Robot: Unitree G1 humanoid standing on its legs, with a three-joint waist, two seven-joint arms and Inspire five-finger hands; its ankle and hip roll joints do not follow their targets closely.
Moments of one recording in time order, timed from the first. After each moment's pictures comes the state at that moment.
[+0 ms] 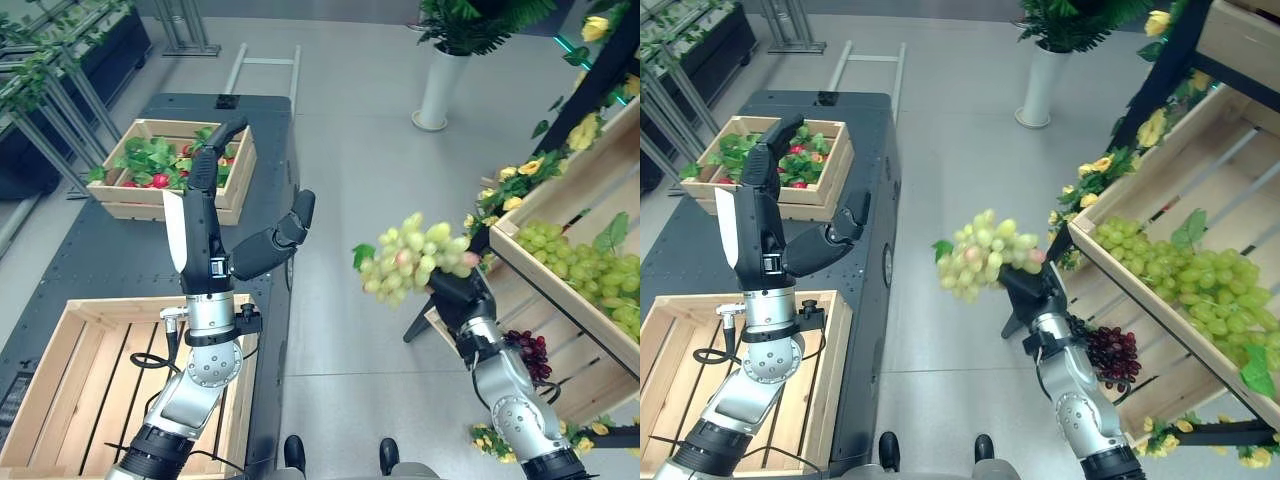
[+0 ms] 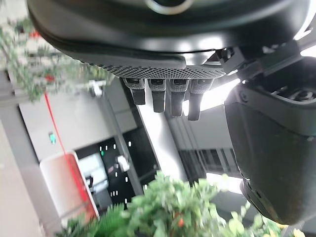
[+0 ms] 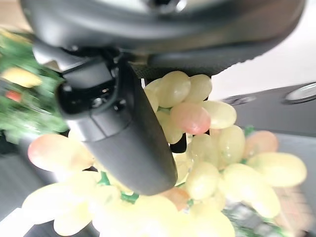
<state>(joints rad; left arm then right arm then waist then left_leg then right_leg) -0.08 0.52 -0.20 -0.14 0.14 -0.48 0.62 0.00 -0.37 0.13 -0.14 1.00 -0.10 -0.06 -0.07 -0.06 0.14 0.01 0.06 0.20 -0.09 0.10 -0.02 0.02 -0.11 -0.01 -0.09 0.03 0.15</state>
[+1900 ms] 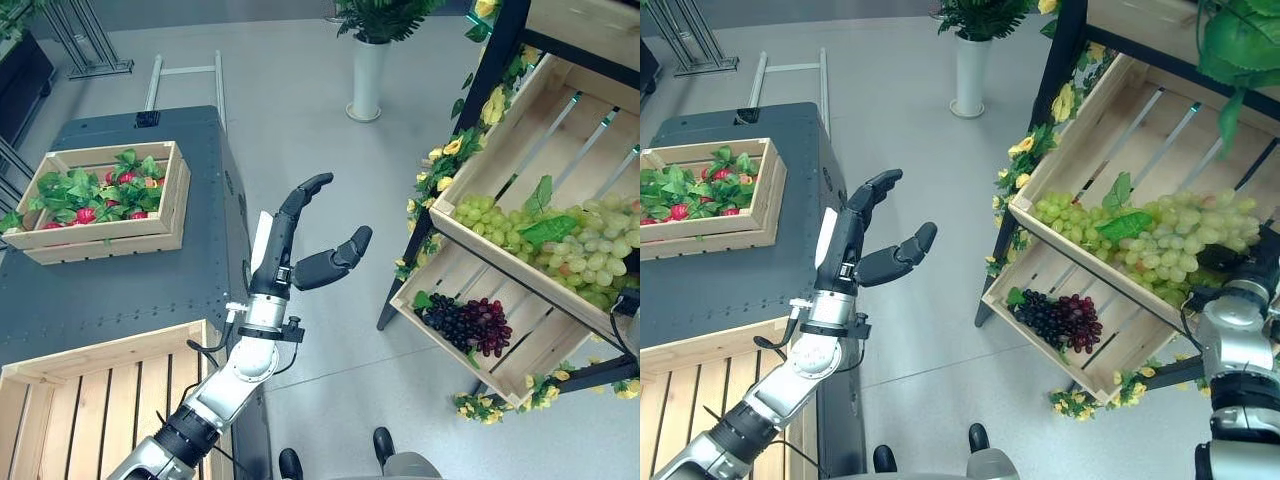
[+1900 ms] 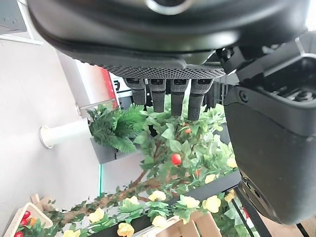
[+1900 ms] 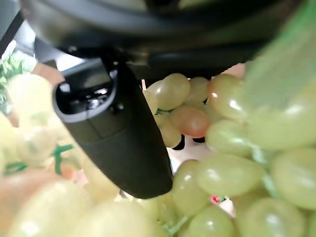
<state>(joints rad) -0.21 0.53 -0.50 0.00 -0.05 -0.40 0.54 -0.37 -0.91 -0.07 0.65 0.44 0.10 -0.38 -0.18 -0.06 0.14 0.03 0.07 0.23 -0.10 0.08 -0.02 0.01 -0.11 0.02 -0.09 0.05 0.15</state>
